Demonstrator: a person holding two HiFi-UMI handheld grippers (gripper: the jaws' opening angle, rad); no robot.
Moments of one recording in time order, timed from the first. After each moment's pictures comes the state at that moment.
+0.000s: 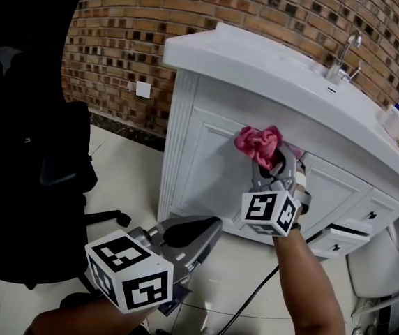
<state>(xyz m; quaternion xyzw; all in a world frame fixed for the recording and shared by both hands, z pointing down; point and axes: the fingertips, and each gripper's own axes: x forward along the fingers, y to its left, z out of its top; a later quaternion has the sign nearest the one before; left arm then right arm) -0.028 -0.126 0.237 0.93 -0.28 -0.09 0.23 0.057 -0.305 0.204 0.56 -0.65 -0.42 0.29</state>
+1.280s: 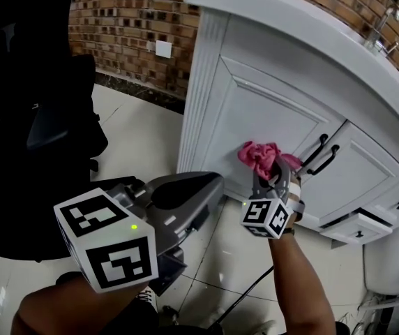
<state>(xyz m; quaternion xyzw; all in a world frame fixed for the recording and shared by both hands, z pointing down) -0.061 -0.152 0.251 0.91 -0.32 -0.09 0.25 0.060 -0.312 0.388 0.53 -0.70 -0.34 0.35</state>
